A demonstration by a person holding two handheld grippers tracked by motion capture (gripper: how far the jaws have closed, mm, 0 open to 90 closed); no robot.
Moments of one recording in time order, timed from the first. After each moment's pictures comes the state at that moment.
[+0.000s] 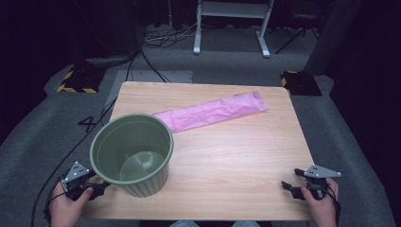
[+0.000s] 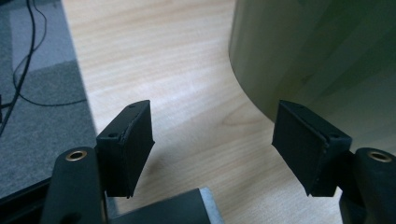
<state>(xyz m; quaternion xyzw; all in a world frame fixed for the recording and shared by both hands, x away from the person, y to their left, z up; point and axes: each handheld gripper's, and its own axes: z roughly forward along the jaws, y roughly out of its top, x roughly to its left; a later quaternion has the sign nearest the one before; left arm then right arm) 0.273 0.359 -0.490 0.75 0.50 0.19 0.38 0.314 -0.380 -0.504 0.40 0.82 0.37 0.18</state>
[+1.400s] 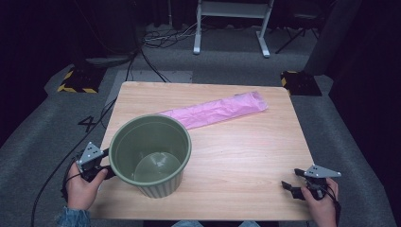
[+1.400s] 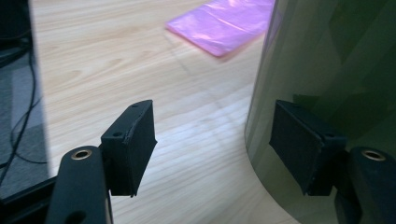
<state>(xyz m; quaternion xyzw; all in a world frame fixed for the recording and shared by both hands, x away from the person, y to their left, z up) 0.315 0.307 -0.456 0.76 0.45 0.22 0.42 0.314 -0.380 -0.504 0.40 0.82 0.37 0.18</state>
